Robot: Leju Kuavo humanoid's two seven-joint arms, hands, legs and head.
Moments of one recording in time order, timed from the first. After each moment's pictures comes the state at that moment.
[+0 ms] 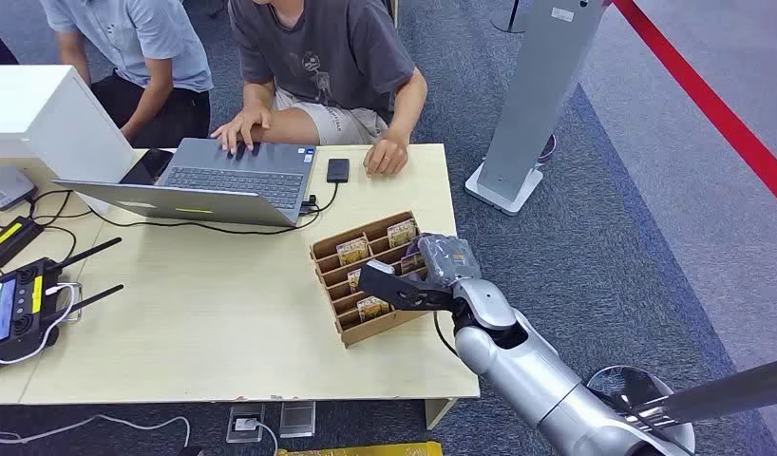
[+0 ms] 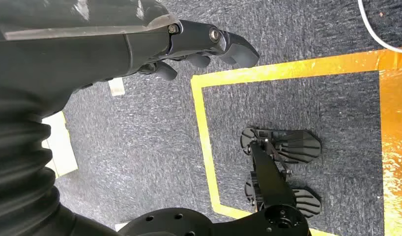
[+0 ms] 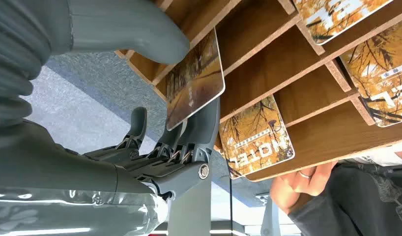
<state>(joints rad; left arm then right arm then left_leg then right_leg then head) -0.12 0.17 -1.11 -0.18 1.09 0.13 0.10 -0.56 -0.07 0.76 -1.09 0.84 0.04 0.39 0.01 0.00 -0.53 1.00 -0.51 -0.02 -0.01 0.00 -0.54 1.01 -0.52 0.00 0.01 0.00</state>
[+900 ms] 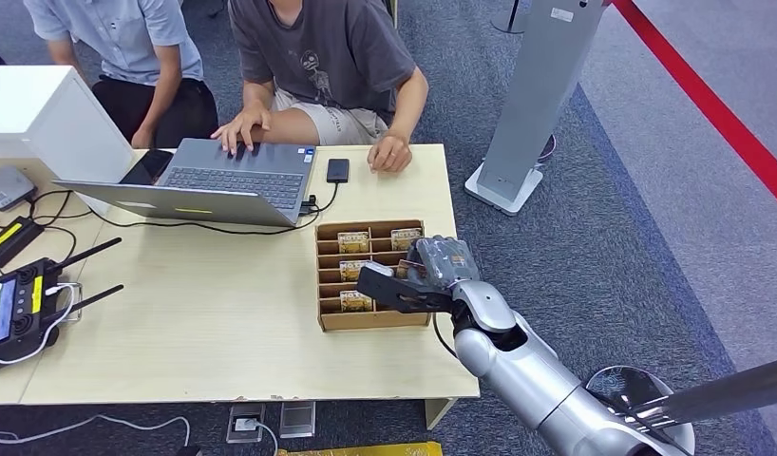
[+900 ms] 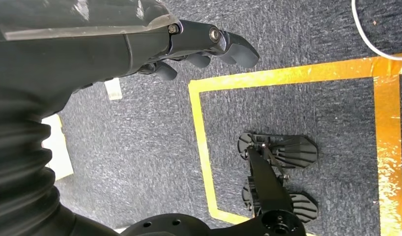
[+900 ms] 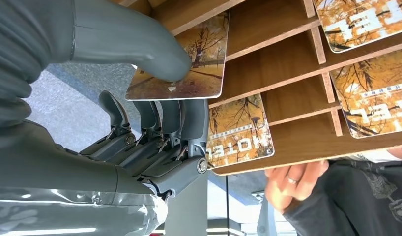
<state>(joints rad) -0.12 0.18 -1.12 -0.18 1.10 0.14 0.09 -0.56 -0.07 0.76 -1.10 0.84 0.02 0.38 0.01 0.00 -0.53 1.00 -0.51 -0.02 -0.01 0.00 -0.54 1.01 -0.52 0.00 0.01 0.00</state>
